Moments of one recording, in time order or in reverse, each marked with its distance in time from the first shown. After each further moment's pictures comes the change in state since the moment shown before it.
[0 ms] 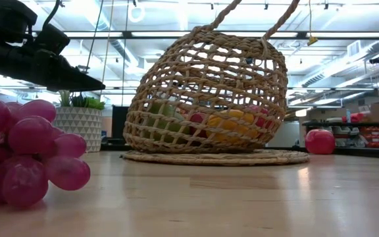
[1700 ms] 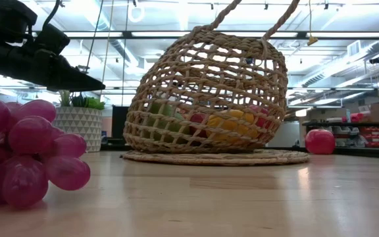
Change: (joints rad) left arm 0.000 0.000 0.000 0.000 0.000 0.000; right arm -0.165 0.002 -0.056 0.048 0.968 -0.232
